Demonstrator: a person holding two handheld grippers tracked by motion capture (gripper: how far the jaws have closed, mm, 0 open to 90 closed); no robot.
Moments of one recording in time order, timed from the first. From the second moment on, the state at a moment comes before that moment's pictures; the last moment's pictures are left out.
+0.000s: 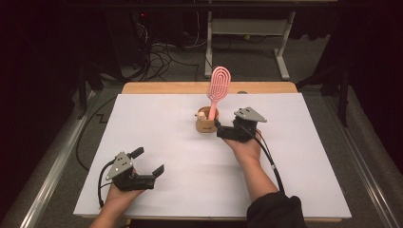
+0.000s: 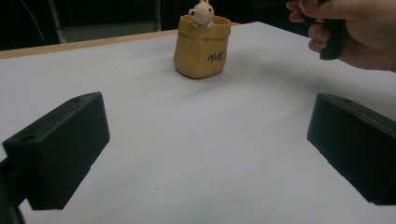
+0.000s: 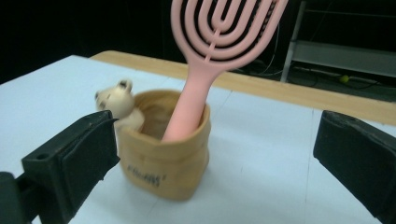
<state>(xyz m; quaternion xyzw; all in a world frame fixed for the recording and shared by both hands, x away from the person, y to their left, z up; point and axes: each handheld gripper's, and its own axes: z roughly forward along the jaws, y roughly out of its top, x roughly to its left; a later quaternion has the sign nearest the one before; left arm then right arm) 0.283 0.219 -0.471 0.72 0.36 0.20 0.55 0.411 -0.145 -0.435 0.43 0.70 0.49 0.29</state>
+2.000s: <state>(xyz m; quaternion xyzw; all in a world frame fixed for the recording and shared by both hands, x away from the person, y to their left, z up) 0.277 0.239 -0.468 0.70 0.39 0.22 0.55 0.253 -0.304 -0.460 0.42 0.66 0.53 0.32</state>
